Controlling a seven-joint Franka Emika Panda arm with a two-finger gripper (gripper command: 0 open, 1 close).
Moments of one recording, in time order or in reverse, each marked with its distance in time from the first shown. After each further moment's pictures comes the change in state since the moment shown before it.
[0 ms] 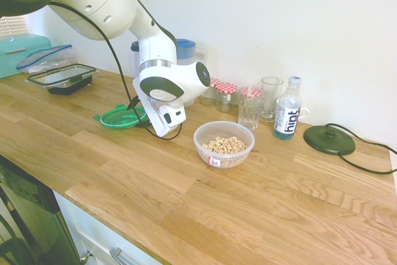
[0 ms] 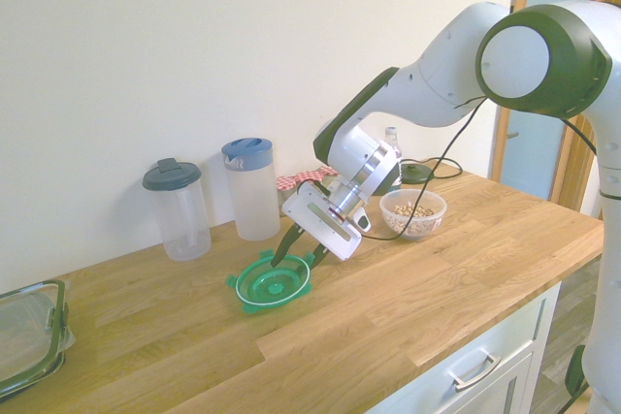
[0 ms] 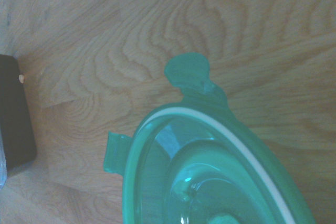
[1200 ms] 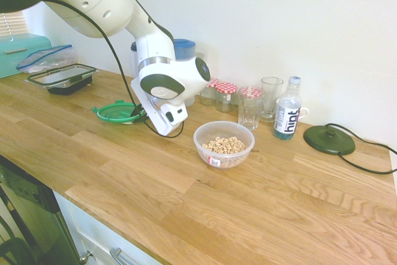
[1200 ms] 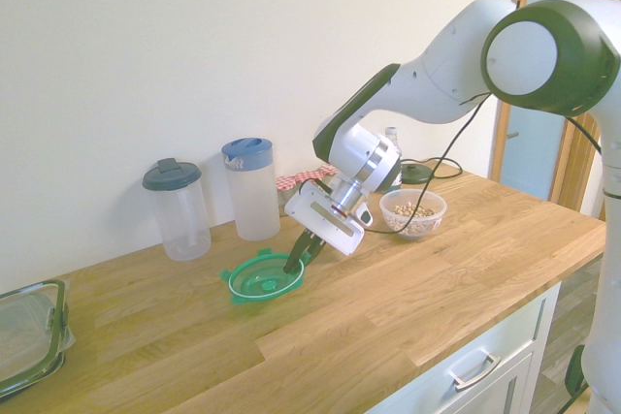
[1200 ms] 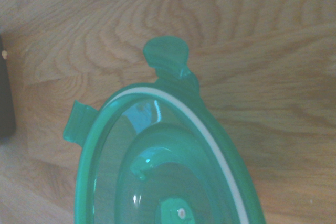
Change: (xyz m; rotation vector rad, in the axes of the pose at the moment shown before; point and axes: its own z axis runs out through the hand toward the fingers) arm -0.017 -0.009 -0.021 -0.095 0.056 -0.097
